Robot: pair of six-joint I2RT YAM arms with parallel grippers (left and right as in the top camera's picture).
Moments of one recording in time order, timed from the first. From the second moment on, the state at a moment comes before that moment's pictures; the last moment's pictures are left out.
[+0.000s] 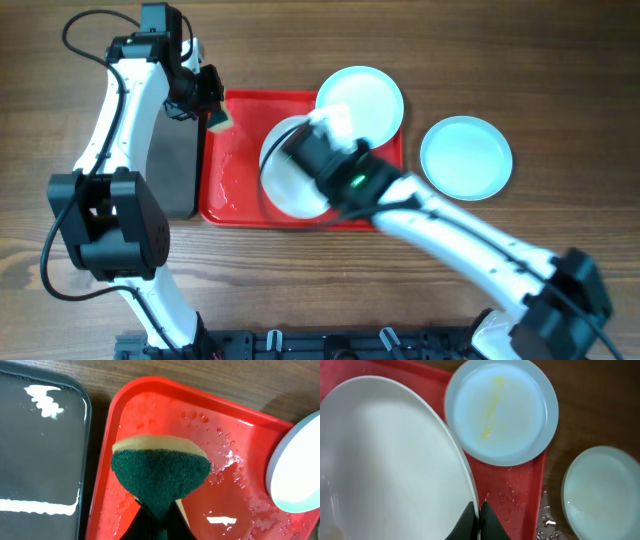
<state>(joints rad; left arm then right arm) 0.00 2.00 1.71 -1.05 0.21 -0.25 0.80 1.63 1.32 -0.78 0.46 0.47</state>
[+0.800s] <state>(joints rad) -0.15 2.00 1.59 -0.91 0.21 -0.30 -0.31 1.55 1.01 -0.71 -0.07 0.43</state>
